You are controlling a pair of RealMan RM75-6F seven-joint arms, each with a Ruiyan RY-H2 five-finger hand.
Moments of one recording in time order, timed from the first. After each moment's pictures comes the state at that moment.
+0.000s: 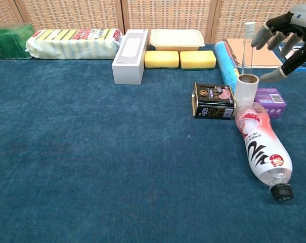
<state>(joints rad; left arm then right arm) -0.11 -1.12 0.09 -1.57 1.68 1.46 -0.02 0.54 -1.37 0.29 -1.78 -1.00 1.17 -0.37</state>
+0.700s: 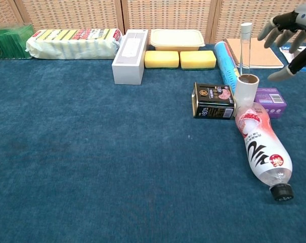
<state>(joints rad) -0.11 -1.12 0.09 -1.57 1.68 1.46 -0.01 0.57 -1.36 0.27 -1.75 -0.97 1.19 -0.43</state>
